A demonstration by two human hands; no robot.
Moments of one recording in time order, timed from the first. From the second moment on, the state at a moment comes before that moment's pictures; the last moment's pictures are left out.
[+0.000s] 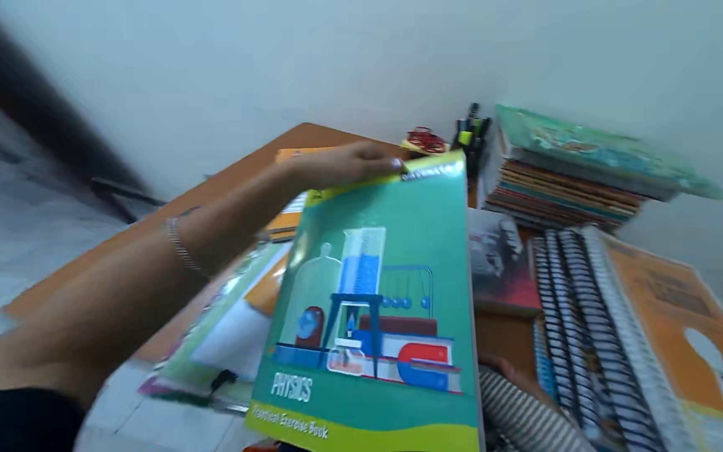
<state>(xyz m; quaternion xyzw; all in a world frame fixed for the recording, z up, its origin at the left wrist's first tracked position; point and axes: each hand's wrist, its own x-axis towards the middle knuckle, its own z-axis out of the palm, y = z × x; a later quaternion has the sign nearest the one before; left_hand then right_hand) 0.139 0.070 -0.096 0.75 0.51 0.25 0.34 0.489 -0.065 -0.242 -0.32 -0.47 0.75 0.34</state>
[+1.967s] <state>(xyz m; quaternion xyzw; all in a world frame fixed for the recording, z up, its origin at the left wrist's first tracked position) 0.072 0.005 -0.174 0.55 0.74 0.09 0.38 0.488 -0.007 -0.232 -0.16 -0.61 0.60 0.50</state>
